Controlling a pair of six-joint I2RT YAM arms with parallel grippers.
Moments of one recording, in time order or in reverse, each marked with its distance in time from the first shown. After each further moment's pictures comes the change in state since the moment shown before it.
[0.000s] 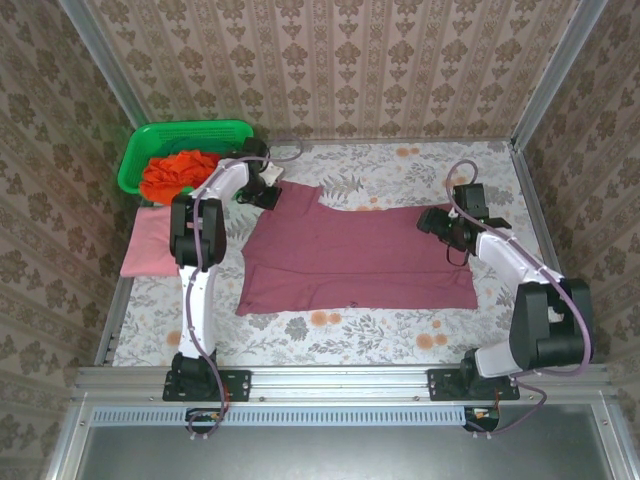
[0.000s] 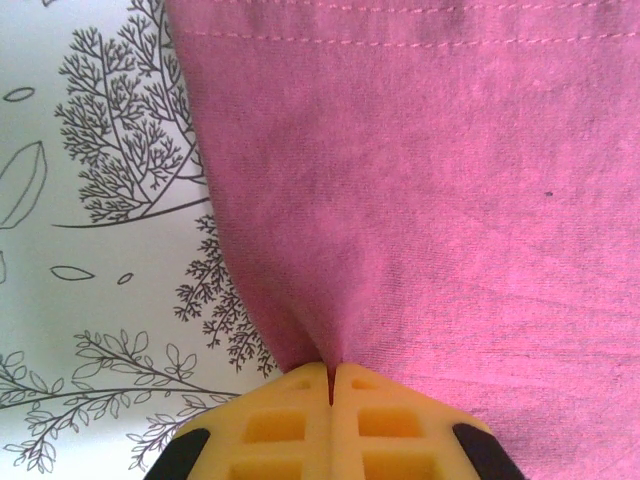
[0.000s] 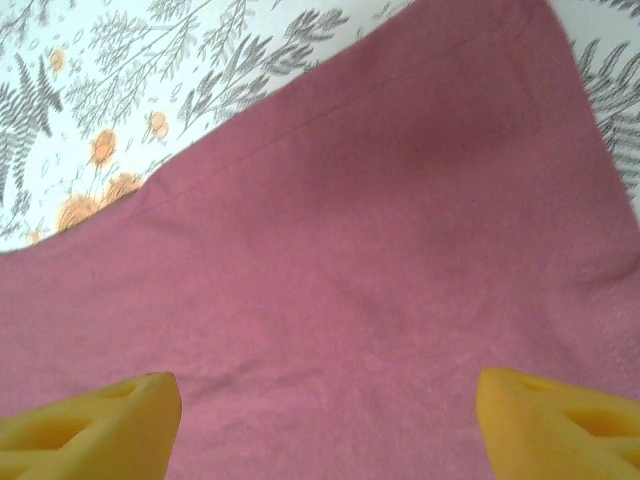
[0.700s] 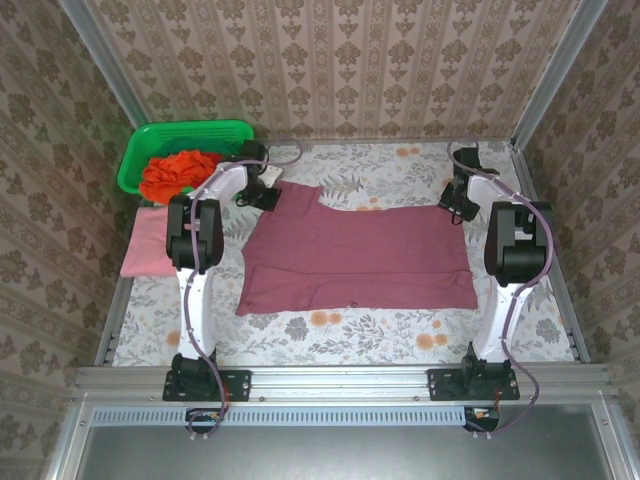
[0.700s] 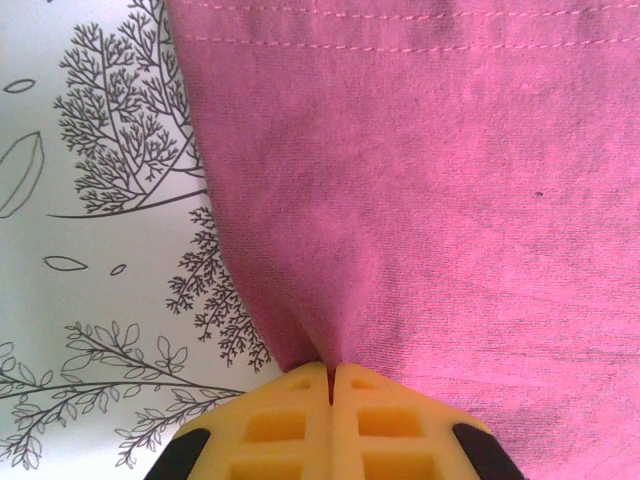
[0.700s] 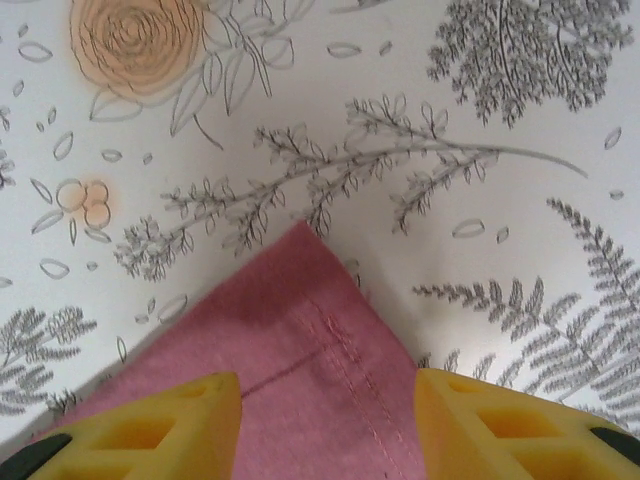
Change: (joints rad) left arm 0.000 -0.045 -0.086 0.079 0.014 -0.018; right arm -0.100 0.609 0.589 -0.226 0.224 0.002
